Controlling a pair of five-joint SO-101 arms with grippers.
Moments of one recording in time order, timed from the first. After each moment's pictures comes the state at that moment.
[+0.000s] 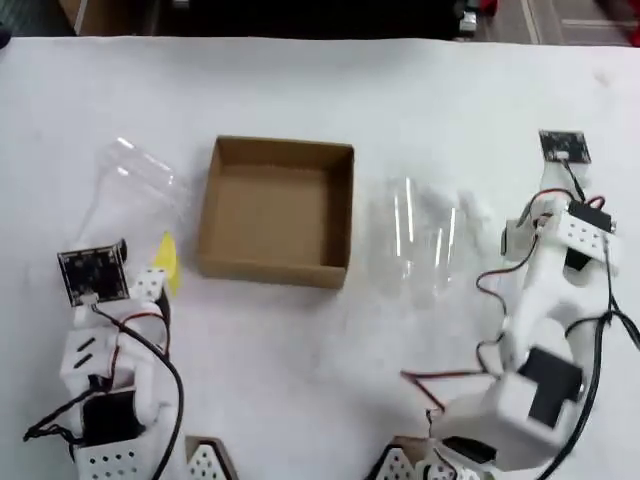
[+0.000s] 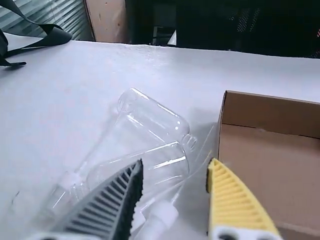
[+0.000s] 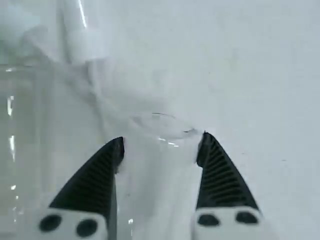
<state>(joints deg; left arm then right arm) -16.0 -104.0 89.8 46.6 1.5 23.7 2.9 21.0 53.2 24.9</state>
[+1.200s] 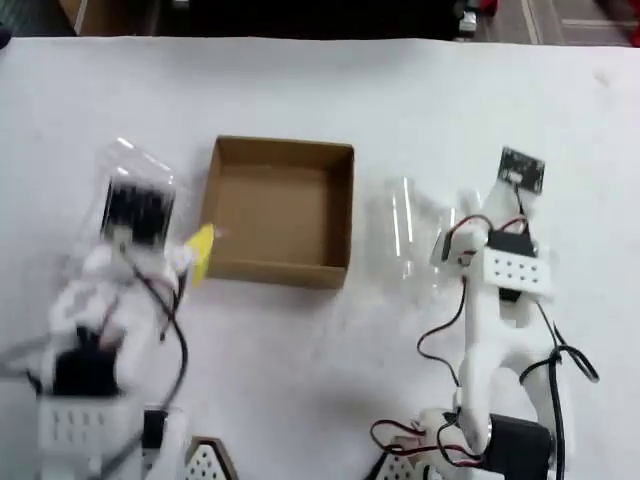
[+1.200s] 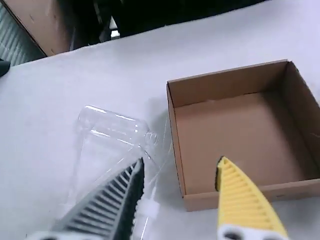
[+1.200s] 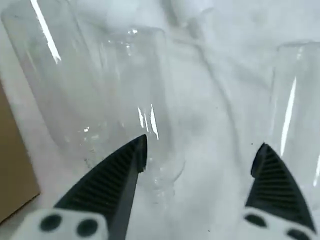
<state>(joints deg) -4.1 -71.4 56.3 58.5 -10.1 6.4 -19.6 42.6 53.3 -8.8</state>
